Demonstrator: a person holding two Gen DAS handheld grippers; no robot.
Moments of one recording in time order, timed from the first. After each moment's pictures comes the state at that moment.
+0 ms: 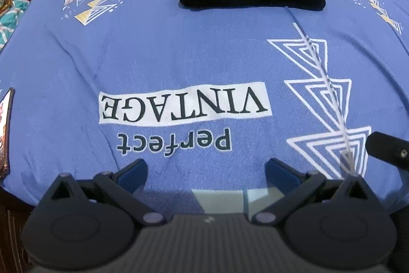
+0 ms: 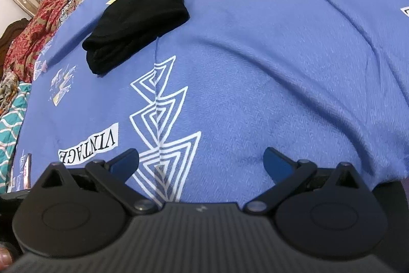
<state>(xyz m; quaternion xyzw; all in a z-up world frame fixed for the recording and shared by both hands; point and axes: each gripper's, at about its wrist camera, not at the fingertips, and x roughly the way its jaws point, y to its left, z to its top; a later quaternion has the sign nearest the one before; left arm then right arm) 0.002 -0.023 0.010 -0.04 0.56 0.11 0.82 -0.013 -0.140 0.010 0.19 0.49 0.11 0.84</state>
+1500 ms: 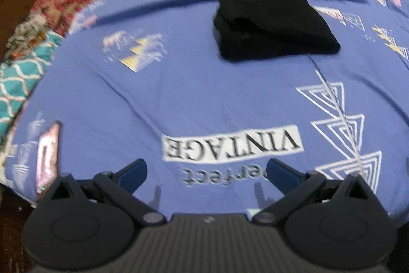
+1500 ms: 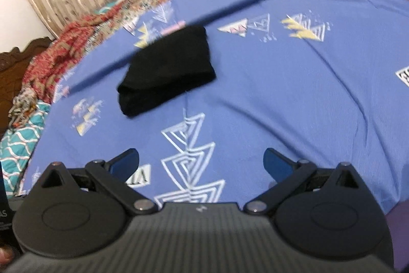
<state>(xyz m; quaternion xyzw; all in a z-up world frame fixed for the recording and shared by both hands) -0.019 -0.001 0.065 0.01 0.48 0.16 0.86 -0.027 -0.138 0.070 0.18 0.39 0.13 0.89</state>
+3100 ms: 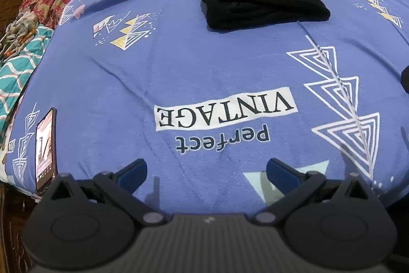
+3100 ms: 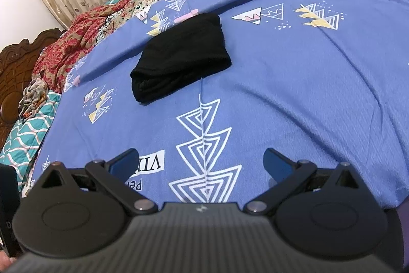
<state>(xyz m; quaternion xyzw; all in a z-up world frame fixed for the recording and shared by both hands) -0.031 -0.013 0.049 0.03 0.53 0.14 0.84 -0.031 -0.128 0.063 0.18 0.41 0.16 0.88</state>
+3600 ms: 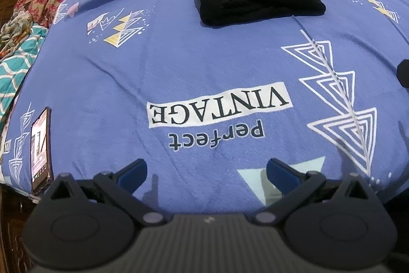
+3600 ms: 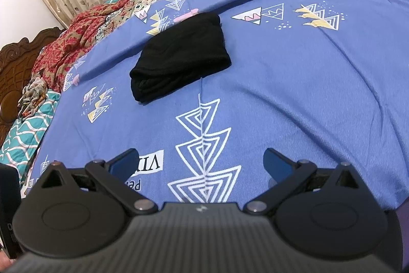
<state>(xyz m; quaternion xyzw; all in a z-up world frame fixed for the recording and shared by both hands) -0.030 -0.016 0.044 0.03 0.54 0.13 0.83 -0.028 -0.130 0.062 0.18 0.41 0.16 0.88</state>
